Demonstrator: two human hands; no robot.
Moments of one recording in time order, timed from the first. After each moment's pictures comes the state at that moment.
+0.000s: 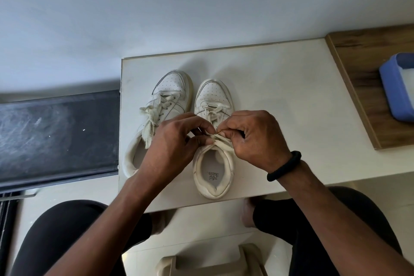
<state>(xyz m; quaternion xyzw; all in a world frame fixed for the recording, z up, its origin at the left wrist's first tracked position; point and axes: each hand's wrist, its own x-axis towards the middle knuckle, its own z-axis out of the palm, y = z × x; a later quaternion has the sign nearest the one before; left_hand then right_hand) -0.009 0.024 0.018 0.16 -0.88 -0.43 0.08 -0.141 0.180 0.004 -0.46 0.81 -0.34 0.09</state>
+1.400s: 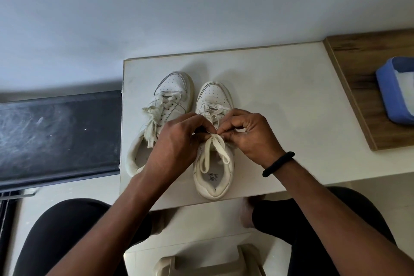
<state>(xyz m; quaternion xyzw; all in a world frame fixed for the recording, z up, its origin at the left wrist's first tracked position) -0.010 0.026 0.011 0.14 -0.91 -0.37 0.12 -0.140 0.175 -0.009 -0.34 0.75 -0.51 0.25</state>
